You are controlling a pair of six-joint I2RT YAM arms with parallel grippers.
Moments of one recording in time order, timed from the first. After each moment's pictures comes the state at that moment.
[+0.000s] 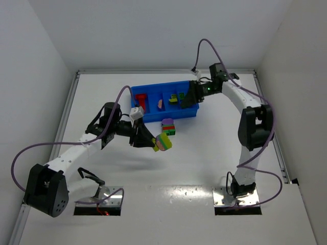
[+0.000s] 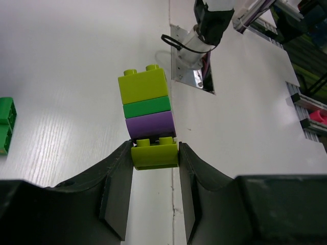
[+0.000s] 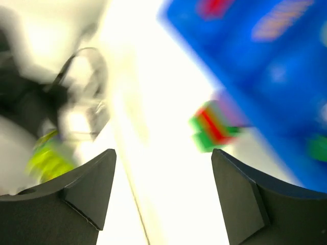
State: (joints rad) left arm -0.35 1.14 0.71 -0.09 1.22 0.05; right arm 0.17 2.01 1.64 -0.69 -1.03 -0.10
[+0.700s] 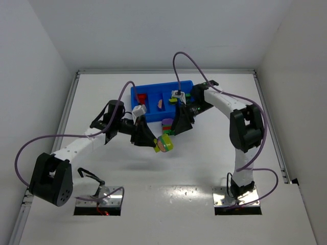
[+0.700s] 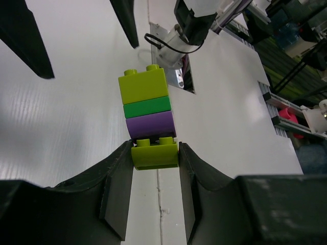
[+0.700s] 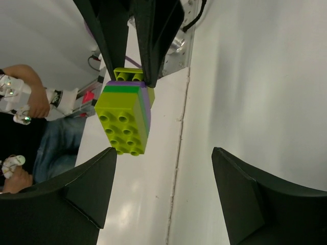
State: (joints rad) left arm -0.35 1.25 0.75 -0.08 1.33 0.02; right arm 0.37 2.00 1.57 -1.34 -1.37 -0.98
